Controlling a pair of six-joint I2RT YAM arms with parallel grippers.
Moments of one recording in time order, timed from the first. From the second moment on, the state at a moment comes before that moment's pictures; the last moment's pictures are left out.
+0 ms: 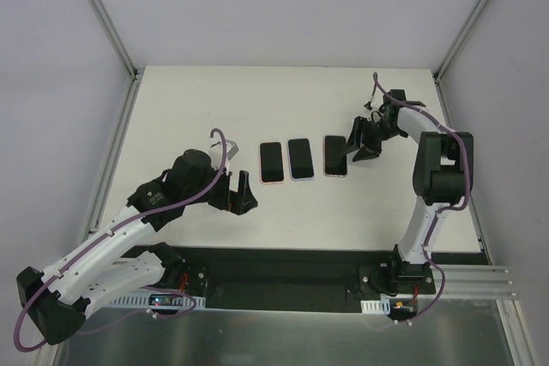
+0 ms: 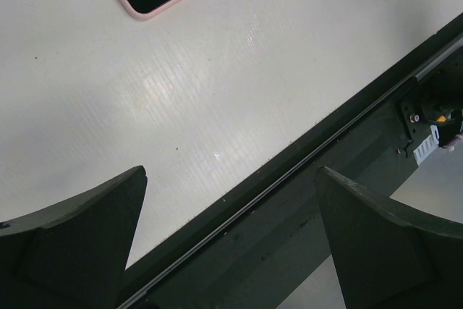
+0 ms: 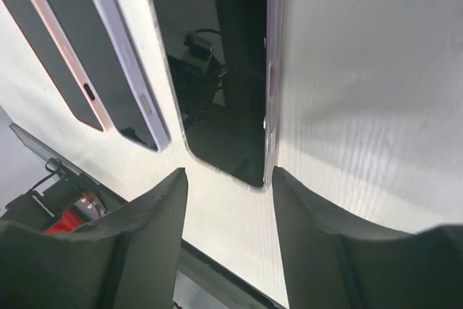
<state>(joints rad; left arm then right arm) -0.70 0.81 0.74 -0.61 0.20 -0.44 0.03 2.01 1.43 -0.82 -0.60 0.17</state>
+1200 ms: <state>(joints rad) -0.70 0.68 0.70 -0.41 0.28 -0.53 0.31 0.48 0.74 -0.88 -0.29 0.42</state>
